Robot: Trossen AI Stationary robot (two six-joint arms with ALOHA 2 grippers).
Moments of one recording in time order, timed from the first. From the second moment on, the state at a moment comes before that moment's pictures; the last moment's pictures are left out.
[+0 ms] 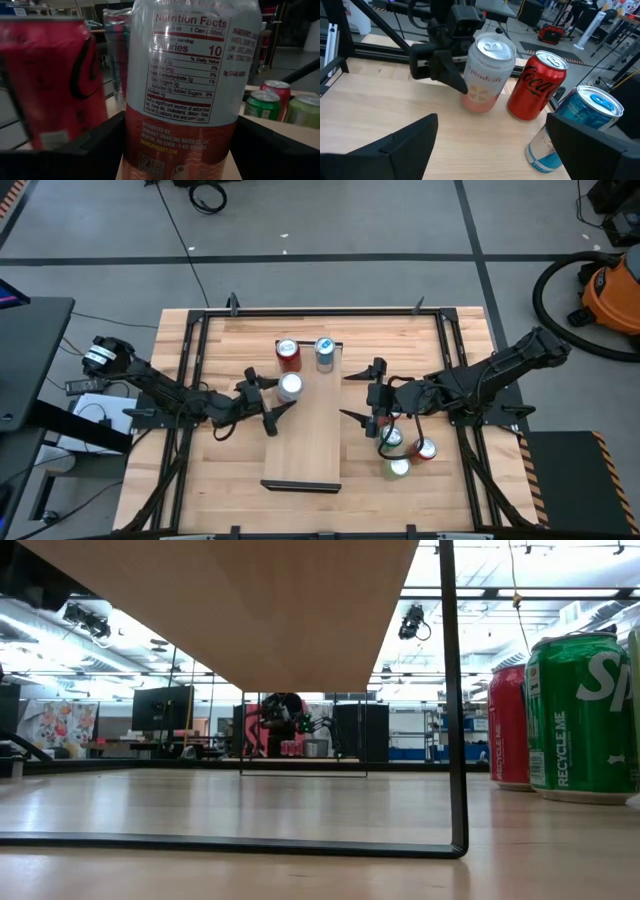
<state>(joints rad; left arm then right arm) -0.35 1.29 0.35 0.97 -0.77 0.00 0.37 1.29 1.04 -0.13 0.58 -0.05</state>
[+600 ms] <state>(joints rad) -0.25 1.29 0.24 1.12 -0.71 -0.08 0.36 1.29 1.04 -0.11 0.55 -0.05</state>
